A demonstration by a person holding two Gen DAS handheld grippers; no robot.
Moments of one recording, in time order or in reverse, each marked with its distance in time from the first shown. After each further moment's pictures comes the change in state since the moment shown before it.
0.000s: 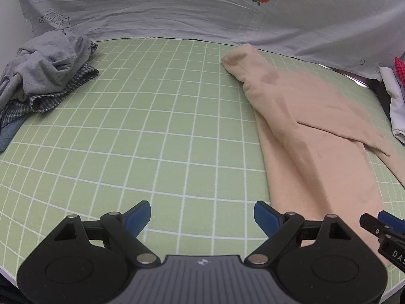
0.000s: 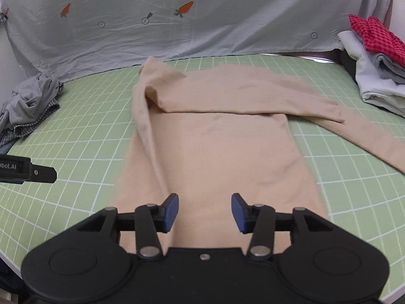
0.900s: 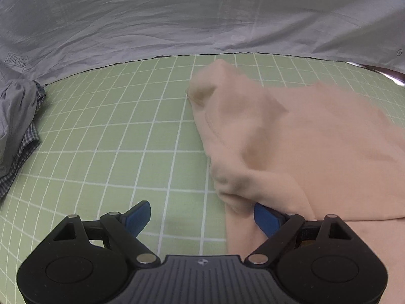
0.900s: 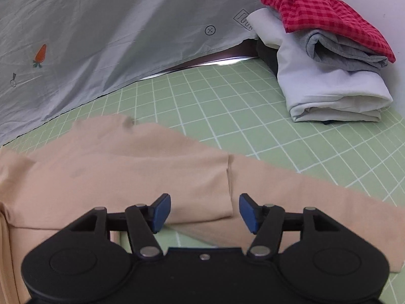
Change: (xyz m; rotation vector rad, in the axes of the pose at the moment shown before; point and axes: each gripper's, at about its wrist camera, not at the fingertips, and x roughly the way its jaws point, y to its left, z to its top) left arm 0.147 -0.098 0.147 0.116 0.018 0.154; right arm 0.123 -0.191 0.118 0.252 -0.021 -0.192
